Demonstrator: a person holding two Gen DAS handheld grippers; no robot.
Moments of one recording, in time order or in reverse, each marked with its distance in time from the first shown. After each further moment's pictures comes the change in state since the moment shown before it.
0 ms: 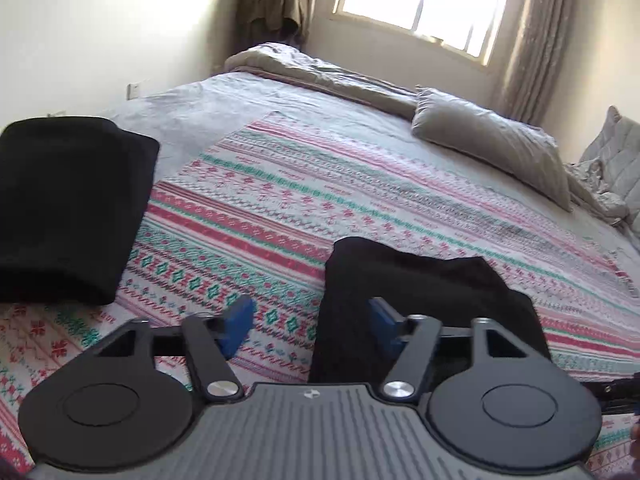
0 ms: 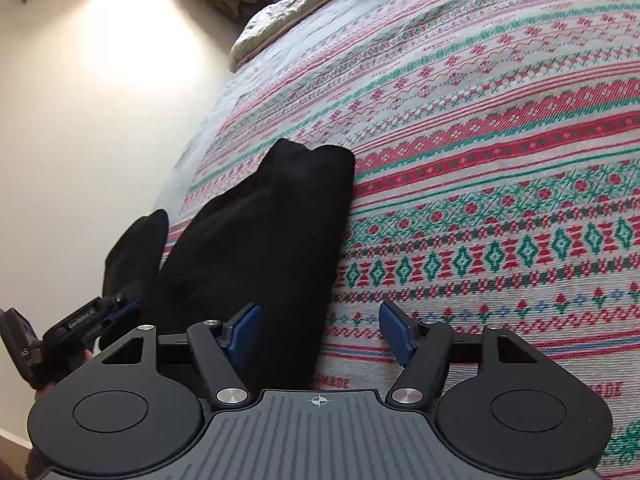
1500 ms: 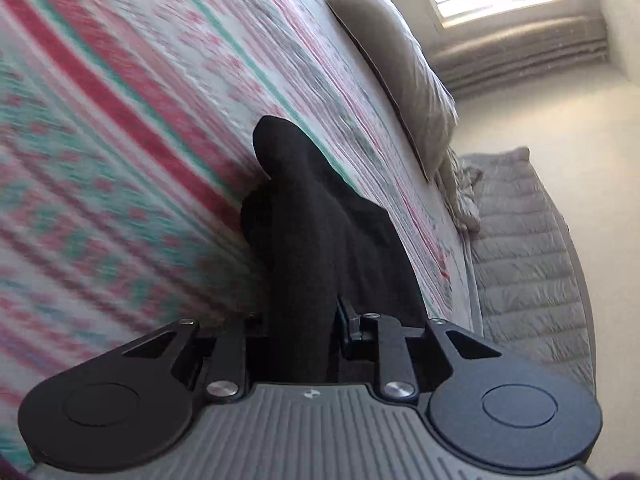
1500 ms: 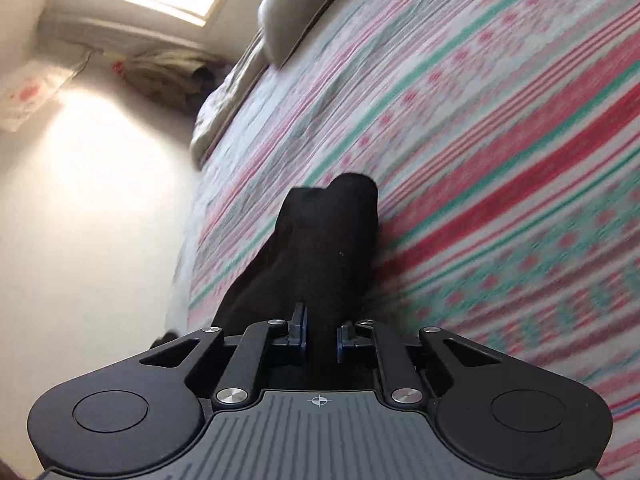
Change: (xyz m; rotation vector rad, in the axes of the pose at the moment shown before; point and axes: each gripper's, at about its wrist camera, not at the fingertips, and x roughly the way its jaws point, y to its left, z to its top) left arm 0.136 -0.128 -0.033 -0.460 0.429 -0.577; right arm -0.057 -0.085 0.057 0.330 -0.192 0.022
